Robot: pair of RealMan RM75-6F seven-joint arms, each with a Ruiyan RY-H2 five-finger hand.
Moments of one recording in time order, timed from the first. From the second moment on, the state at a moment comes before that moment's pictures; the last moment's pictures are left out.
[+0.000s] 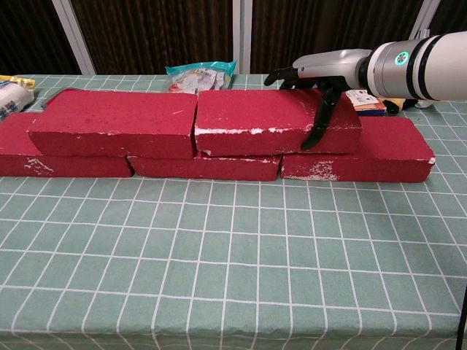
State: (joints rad) left arm -0.14 -1.10 0.01 -1.60 1.47 1.33 -0.23; right arm 1.08 -1.42 0.13 -1.49 -0.71 0.68 -0.30
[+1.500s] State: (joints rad) left arm -0.14 -1.10 0.02 -1.60 1.48 1.32 -0.25; right arm 1.13 -1.42 0.10 -1.51 -0.60 0.68 -0.33
